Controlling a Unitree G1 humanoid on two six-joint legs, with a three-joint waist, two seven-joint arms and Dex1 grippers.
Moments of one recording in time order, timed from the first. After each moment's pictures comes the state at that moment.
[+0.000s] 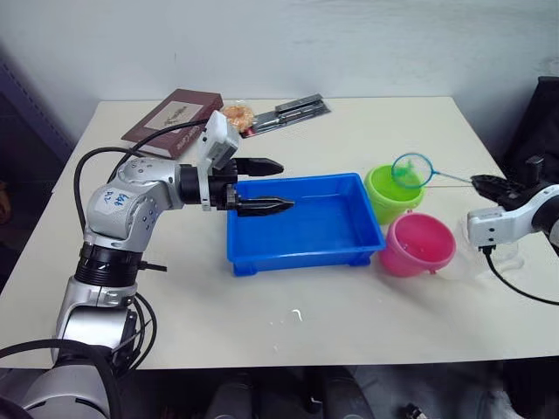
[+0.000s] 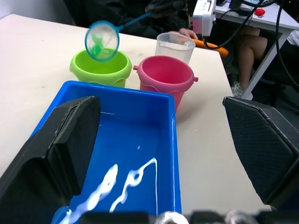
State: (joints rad) left arm -0.85 0.58 -0.06 0.05 -0.54 0.67 -1.06; right arm -0.40 -1.31 0.04 0.32 -0.73 -0.58 0.20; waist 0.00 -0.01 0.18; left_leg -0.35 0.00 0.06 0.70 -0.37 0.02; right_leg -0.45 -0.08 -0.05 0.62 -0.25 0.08
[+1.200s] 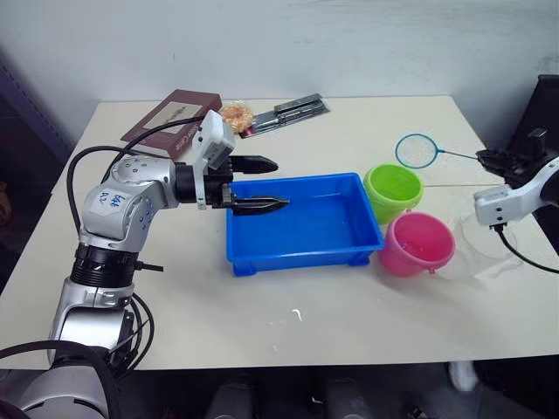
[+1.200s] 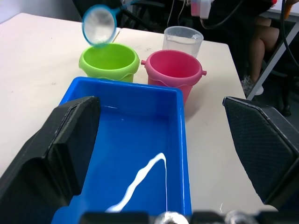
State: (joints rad) left arm -0.84 0.59 -0.06 0.05 -0.50 0.64 -1.07; right arm -0.66 -1.32 0.19 0.48 -0.88 -0.73 0.15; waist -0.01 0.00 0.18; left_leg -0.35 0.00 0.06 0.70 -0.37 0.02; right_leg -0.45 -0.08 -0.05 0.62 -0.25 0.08
